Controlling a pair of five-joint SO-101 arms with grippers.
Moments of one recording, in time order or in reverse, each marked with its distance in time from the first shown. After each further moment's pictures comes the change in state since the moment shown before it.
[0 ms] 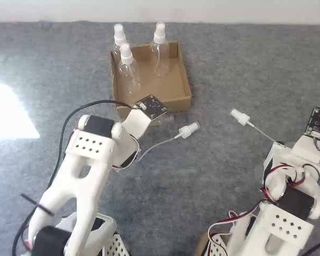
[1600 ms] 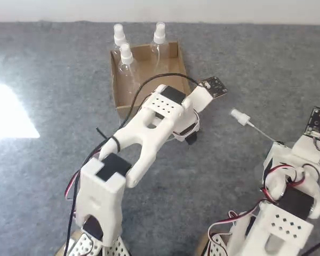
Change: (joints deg) left arm 16.9 52.4 -44.2 -13.2 5.5; right arm 0.0 0.0 0.0 0.0 0.0
